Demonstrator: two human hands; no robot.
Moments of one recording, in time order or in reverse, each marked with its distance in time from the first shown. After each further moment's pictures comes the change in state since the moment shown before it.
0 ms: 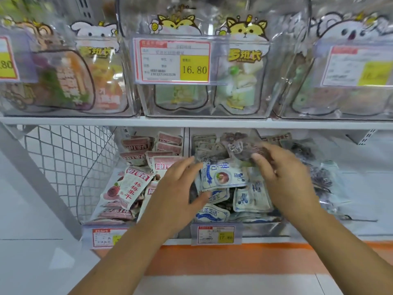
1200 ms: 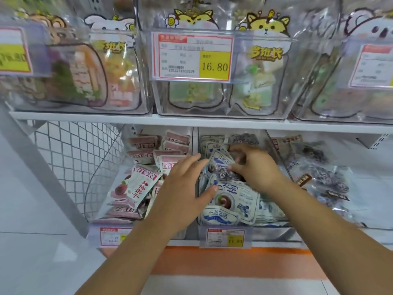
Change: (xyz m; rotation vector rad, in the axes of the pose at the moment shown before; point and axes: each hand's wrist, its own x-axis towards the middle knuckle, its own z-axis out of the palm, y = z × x) left_hand 0.010 -0.001 -0.001 -0.078 -0.002 -0.057; right_hand 0.051 0.008 0.060 -0.024 -0.371 0.101
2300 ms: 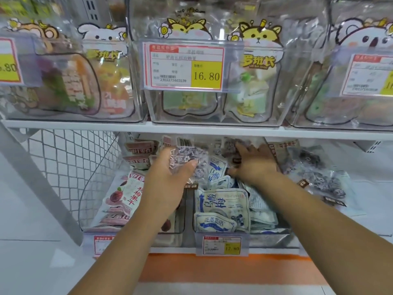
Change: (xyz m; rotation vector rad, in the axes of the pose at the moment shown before) left_hand 0.013 0.022 -0.028 -0.479 0.262 -0.332; right_hand 0.036 0.024 0.005 -0.575 -0.130 0.158
